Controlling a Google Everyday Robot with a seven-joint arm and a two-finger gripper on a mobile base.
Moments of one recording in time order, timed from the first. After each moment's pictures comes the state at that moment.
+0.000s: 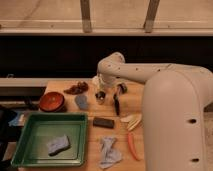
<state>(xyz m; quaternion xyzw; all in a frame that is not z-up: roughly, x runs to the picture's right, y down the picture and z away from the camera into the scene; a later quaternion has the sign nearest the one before) 0.015 0.004 0.876 -0.22 0.10 0.64 0.73</state>
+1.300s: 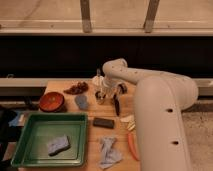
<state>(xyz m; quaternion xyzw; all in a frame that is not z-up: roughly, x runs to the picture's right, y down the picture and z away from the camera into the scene) 0.018 0.036 0.930 -0.29 0.12 0.66 0.69</state>
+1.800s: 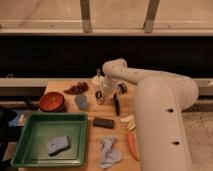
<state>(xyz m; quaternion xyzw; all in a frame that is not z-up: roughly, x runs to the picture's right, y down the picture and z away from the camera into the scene) 0.019 0.035 0.922 -0.29 0.12 0.65 0.69</state>
